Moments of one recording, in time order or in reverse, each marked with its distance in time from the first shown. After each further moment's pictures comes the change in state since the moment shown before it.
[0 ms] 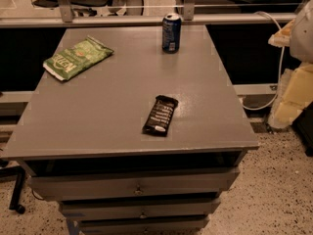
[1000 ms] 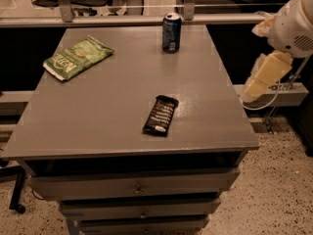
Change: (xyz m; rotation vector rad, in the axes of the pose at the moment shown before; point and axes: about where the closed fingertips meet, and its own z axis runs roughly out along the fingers) arm -0.020 -0.068 0.042 0.069 -0.203 0.065
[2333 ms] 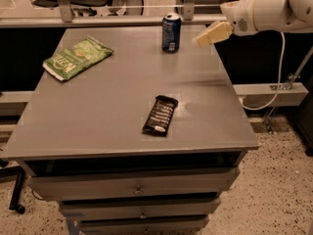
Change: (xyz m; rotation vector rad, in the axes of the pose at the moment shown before) arm -0.083 -0.177 0.114 0.112 -0.605 0.236
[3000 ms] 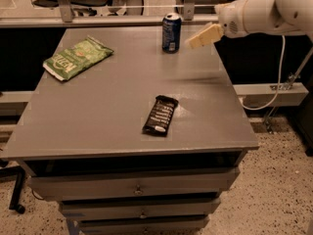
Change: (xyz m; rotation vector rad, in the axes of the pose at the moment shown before) arm -0.002 0.005 0.020 0.019 0.001 -0.006
